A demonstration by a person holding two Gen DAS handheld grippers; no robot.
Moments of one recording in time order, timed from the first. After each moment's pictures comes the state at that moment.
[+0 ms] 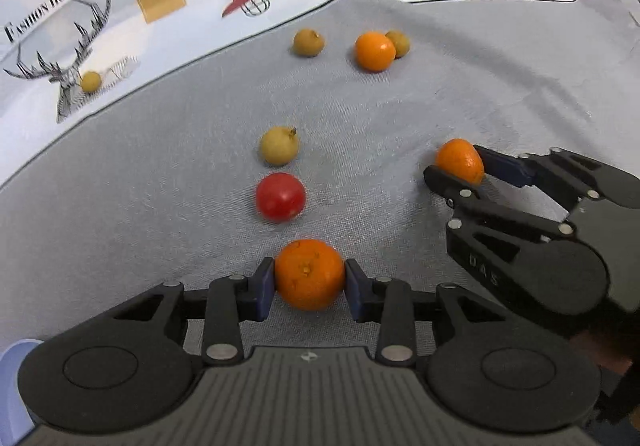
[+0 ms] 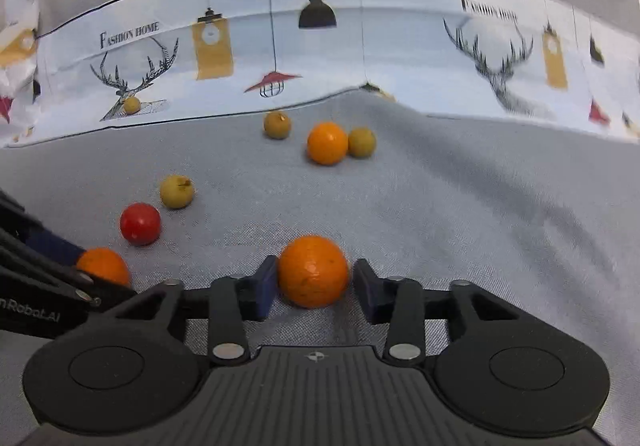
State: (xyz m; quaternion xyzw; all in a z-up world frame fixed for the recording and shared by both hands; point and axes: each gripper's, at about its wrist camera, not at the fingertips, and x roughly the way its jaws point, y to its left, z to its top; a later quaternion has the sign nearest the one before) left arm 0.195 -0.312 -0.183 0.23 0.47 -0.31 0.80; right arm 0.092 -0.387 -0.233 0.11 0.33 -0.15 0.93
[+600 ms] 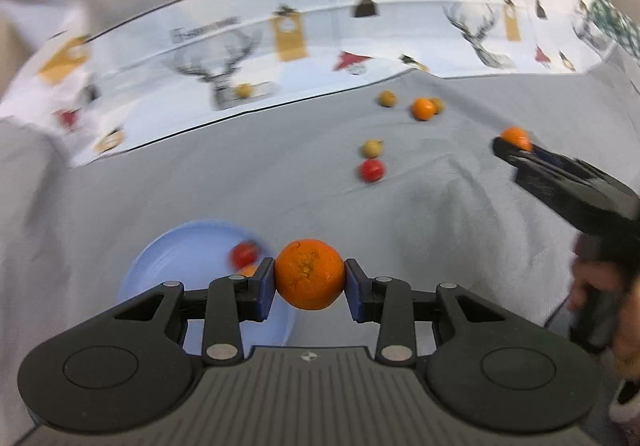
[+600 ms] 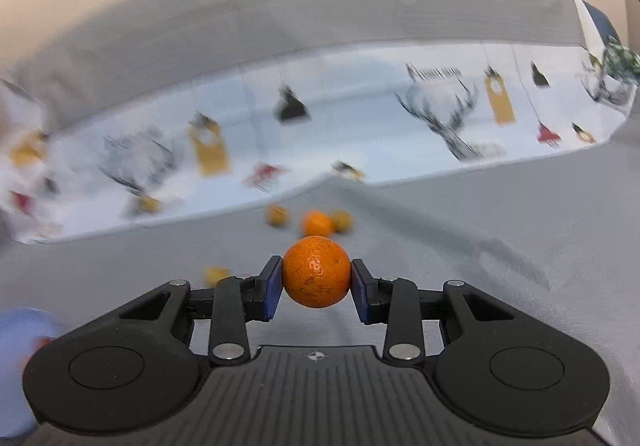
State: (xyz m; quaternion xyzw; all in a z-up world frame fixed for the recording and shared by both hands) left arm 0.087 -0.156 -0.038 0.16 0.43 -0.23 0.86; right arm 0.010 -0.365 -0.144 0.18 0.22 -0.18 0.94
